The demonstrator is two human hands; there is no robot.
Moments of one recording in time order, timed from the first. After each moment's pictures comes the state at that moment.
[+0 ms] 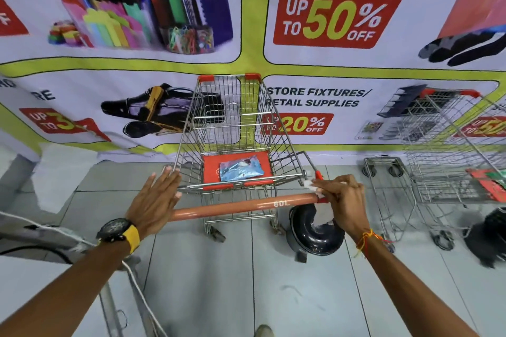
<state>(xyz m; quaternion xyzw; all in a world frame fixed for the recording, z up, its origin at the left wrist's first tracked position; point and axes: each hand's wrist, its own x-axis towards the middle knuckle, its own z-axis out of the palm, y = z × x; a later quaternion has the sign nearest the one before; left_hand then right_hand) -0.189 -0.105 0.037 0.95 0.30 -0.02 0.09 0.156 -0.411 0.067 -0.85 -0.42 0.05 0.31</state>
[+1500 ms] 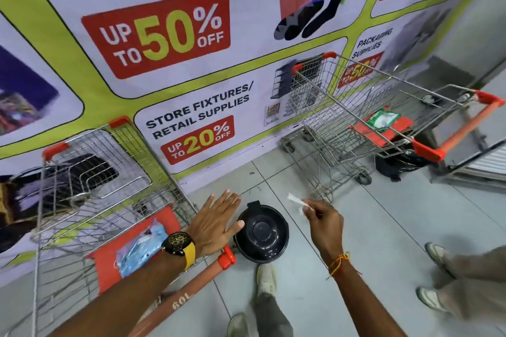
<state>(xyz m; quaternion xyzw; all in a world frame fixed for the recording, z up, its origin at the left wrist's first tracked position) 0.186 -0.246 0.017 0.98 -0.07 -0.13 0.13 0.269 -0.532 0.016 -0.87 0.02 0.00 0.49</state>
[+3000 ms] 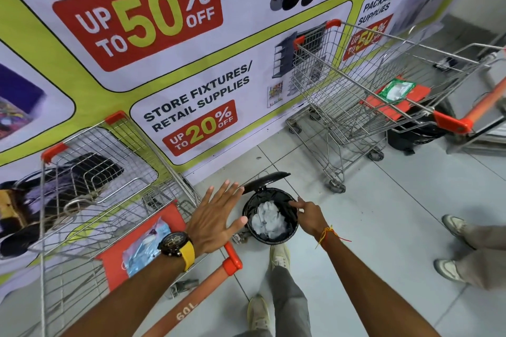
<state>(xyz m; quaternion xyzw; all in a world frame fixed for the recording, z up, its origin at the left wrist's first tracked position) 0.185 -0.229 0.011 0.98 -0.08 -0.11 0.14 0.286 -0.497 -0.053 -0.89 -0.01 0.32 0.33</state>
